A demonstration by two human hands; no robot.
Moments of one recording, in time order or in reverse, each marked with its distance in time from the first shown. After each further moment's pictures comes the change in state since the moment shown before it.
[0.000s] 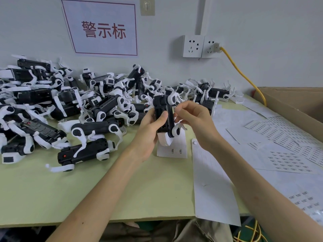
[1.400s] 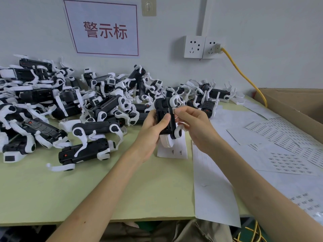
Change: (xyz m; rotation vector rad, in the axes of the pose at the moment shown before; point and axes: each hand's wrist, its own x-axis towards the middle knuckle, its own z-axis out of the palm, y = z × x) left_hand 0.006 -0.012 -0.004 0.074 0.021 0.007; right_hand -0.001 0.002 0.005 0.077 0.002 0.159
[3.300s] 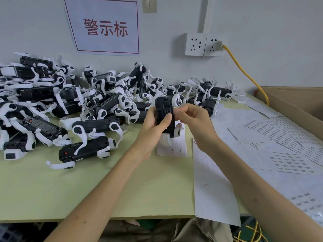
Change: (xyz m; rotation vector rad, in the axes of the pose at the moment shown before) left_hand -0.004 0.002 0.003 0.177 0.069 0.058; right_hand 0.000 0.004 0.003 -0.142 0.101 -0.110
